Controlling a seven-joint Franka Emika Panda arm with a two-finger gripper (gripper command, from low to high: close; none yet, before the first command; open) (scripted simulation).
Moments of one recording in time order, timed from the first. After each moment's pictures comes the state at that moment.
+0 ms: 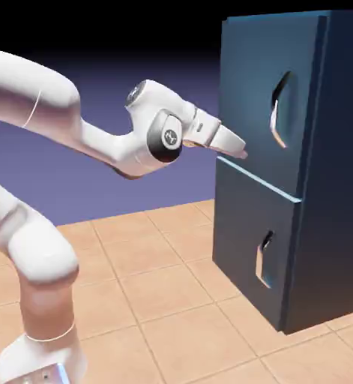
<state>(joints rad) 0.26 -0.67 -0.26 -2.66 -0.84 3.01 1.40</state>
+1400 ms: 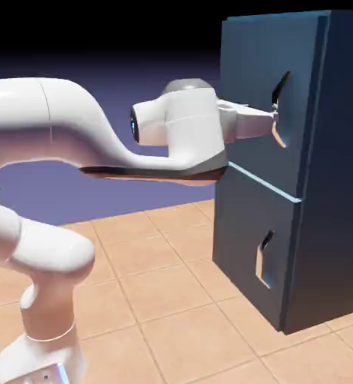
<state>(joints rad) 0.82 -0.84 -0.84 -2.30 -2.55 2.95 2.76</state>
